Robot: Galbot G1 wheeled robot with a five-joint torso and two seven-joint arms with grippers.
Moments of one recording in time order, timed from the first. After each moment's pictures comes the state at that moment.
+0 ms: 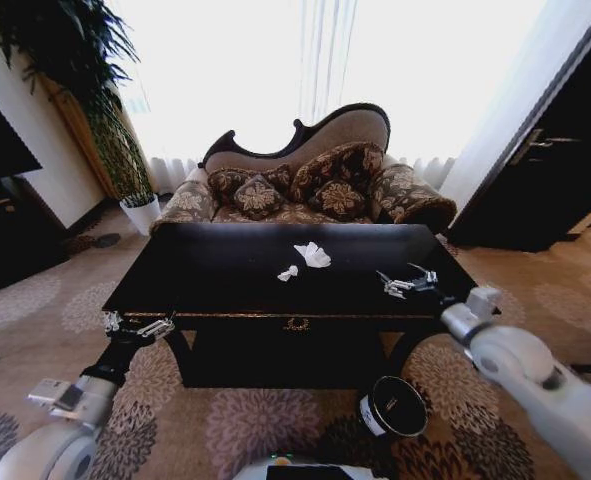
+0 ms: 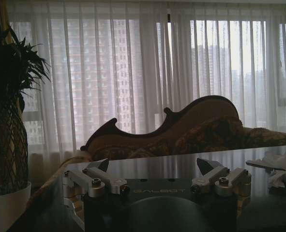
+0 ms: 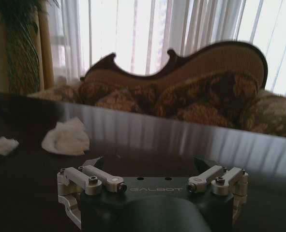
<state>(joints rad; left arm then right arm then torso) 1.87 -1.07 -0.95 -2.35 -0.59 -0.04 0.06 -1.34 0.47 0.61 2.05 1.02 -0.27 0.13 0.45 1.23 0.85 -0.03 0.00</state>
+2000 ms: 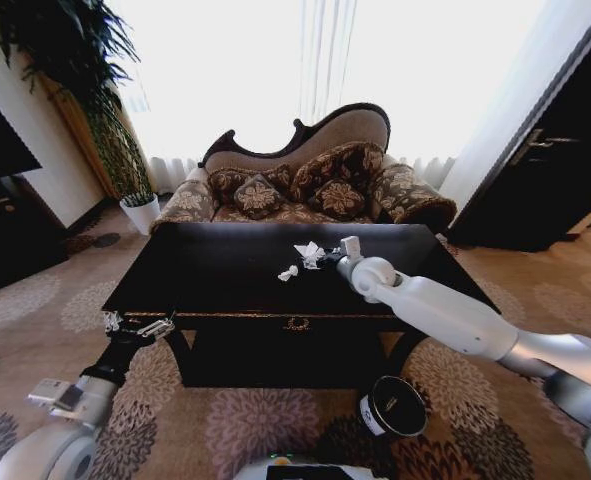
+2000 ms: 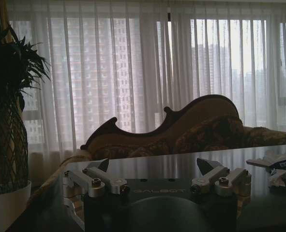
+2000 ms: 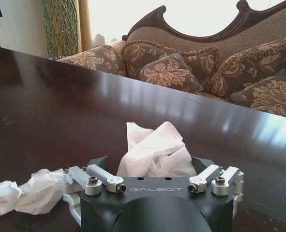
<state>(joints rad) 1.87 -1.07 -0.95 -2.35 -0.59 -0.04 0.06 -0.10 0.78 -0.67 1.65 1.23 -0.40 0.39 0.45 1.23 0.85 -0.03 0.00</state>
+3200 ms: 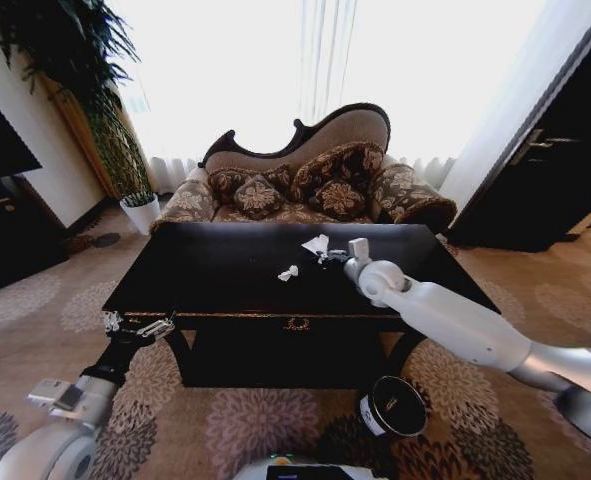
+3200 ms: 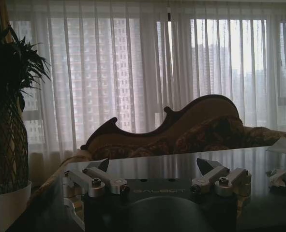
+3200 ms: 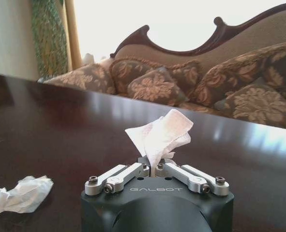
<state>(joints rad) 1.87 -1.07 -0.95 -2.35 -0.59 -0.04 0.06 -0.24 0.67 -0.48 1.76 1.22 -0.37 0.38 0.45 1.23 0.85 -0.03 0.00</state>
